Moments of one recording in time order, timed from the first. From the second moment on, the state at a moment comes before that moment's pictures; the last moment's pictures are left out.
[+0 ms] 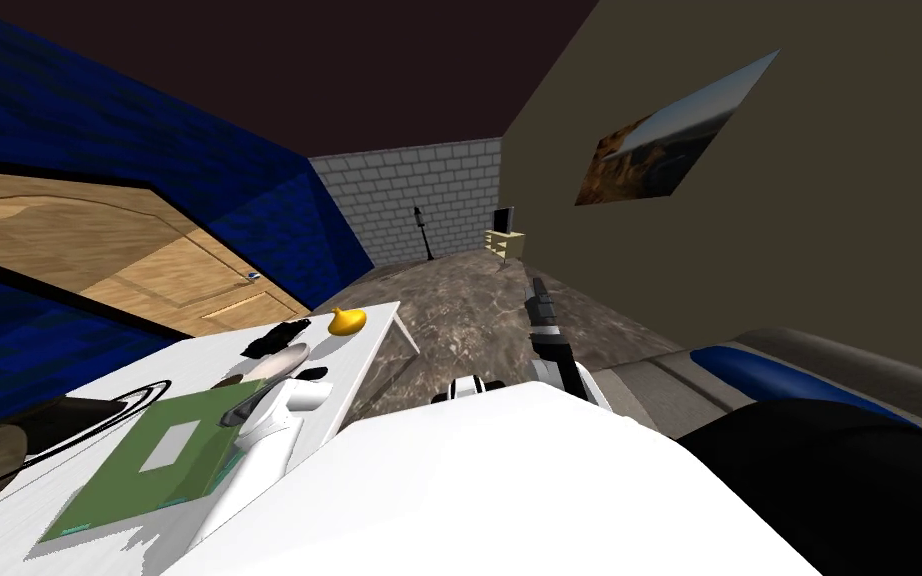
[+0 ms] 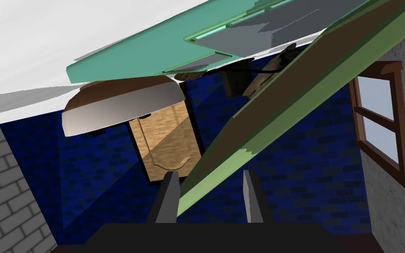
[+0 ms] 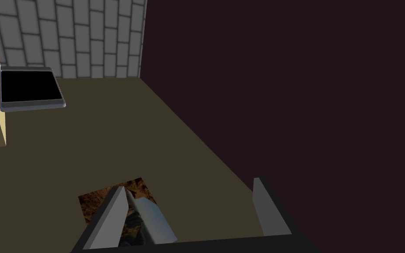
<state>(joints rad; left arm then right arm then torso) 0.02 0.52 0.40 -1.31 -0.82 0.93 -0.36 0.50 0.04 -0.06 -2.22 0.09 -0.44 0.05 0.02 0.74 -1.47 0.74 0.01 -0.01</state>
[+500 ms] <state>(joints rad) -0.01 0.55 0.42 -1.36 -0.77 0.98 -0.45 0.50 0.04 -0.06 -2.22 0.09 -0.44 0.05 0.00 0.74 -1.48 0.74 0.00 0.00</state>
